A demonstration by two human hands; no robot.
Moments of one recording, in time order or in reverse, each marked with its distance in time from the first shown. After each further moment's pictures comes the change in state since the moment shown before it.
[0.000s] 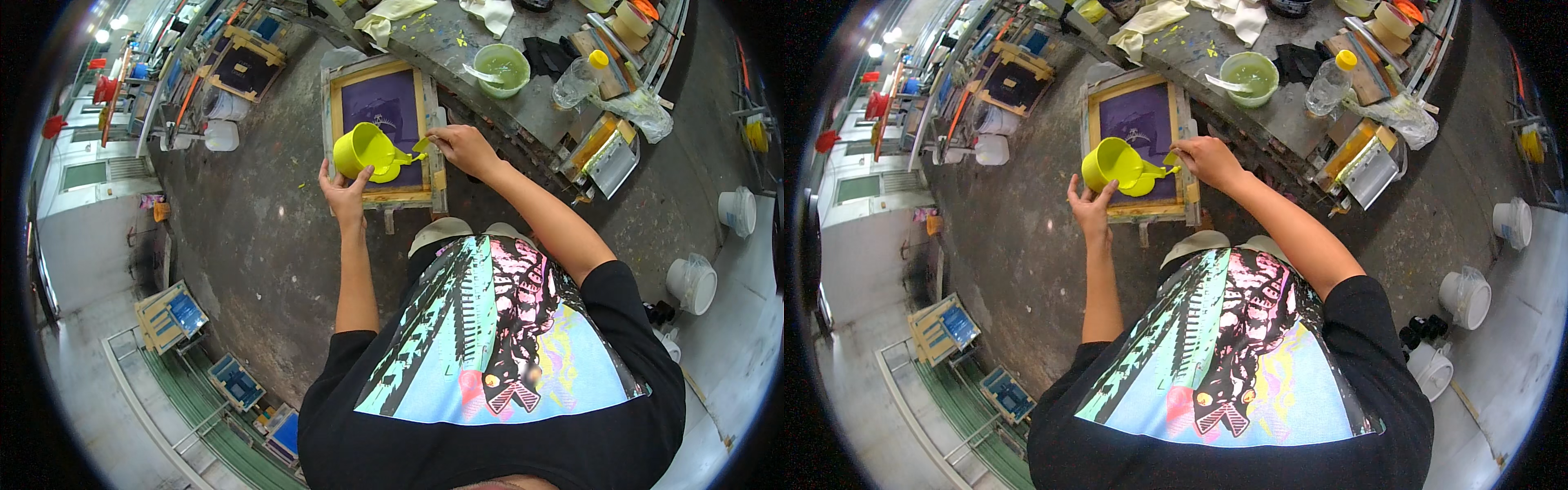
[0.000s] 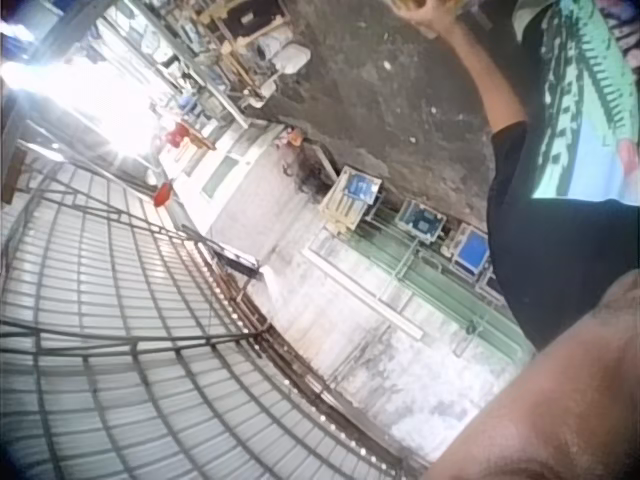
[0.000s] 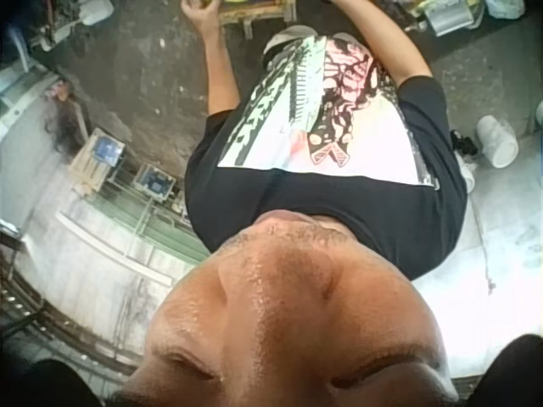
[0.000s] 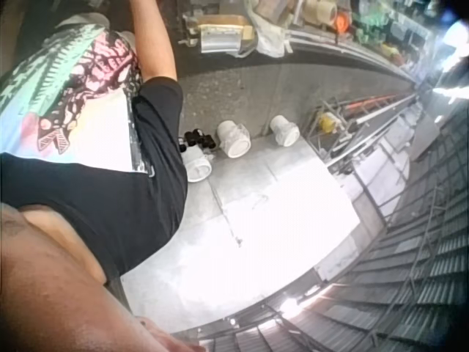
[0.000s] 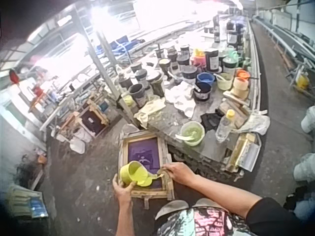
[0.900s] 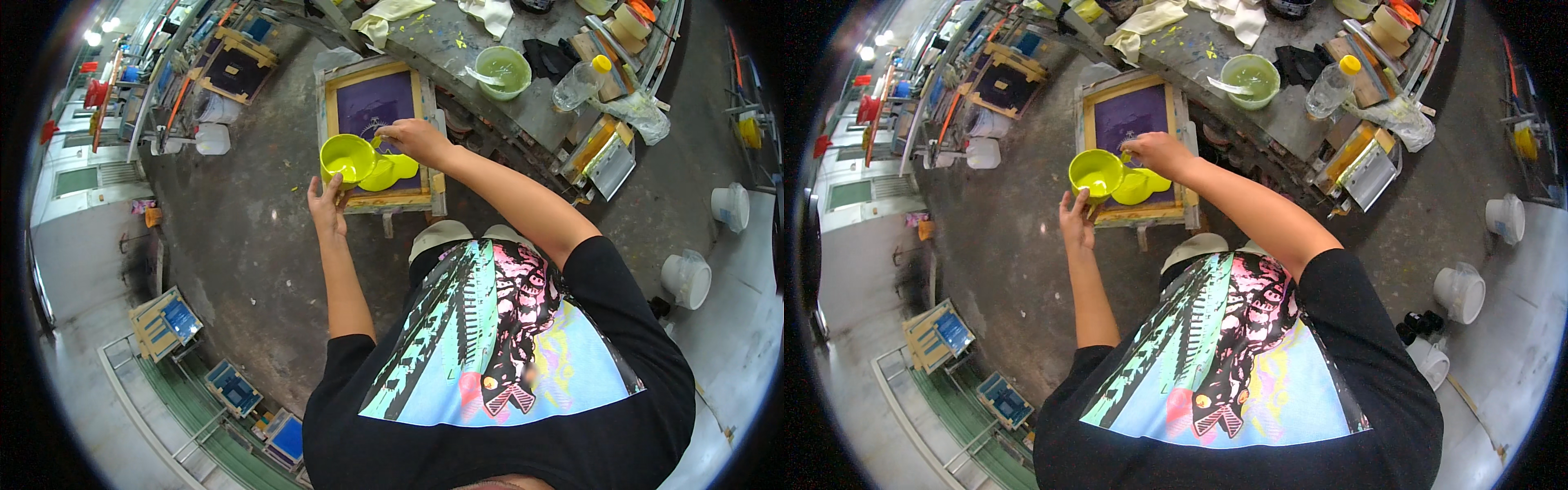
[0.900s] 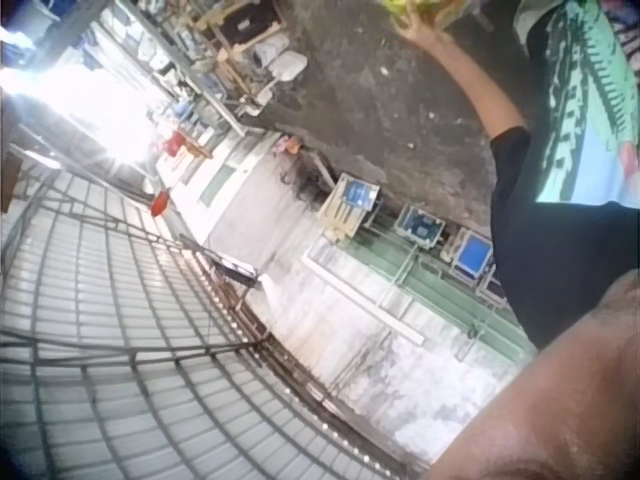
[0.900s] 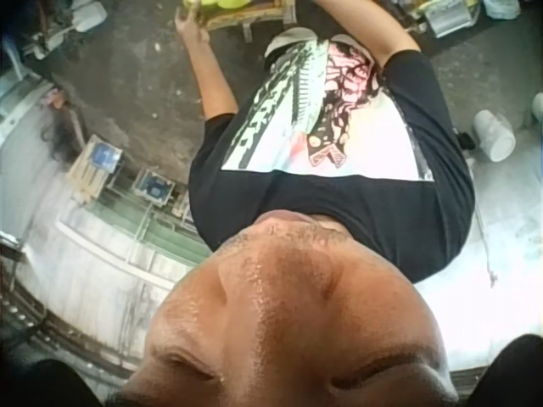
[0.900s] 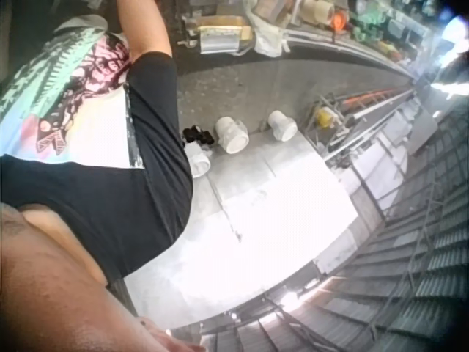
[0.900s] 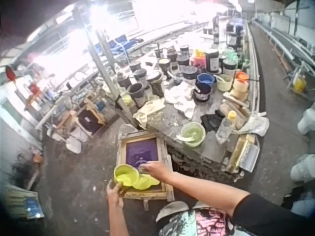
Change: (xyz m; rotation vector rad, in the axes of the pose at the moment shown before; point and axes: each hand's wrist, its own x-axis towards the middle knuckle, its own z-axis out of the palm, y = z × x) left_hand 0.036 -0.028 -0.060 -0.185 0.080 -0.307; right_hand 0.071 -0.028 0.057 -0.059 -0.159 -0.092
